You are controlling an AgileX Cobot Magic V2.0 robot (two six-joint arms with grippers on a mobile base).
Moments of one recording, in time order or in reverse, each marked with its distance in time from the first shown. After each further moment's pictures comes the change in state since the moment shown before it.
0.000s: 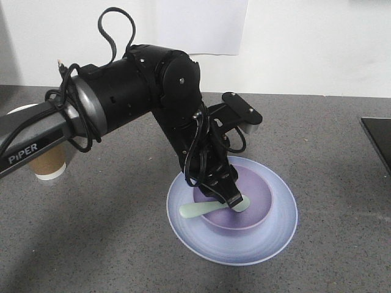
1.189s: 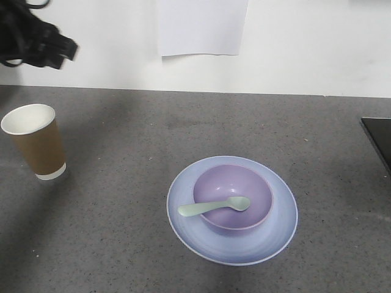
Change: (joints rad) left arm 0.462 -0.381 -0.001 0.348 -0.010 -0.387; right arm 0.000 0.000 0.000 0.000 0.000 0.000
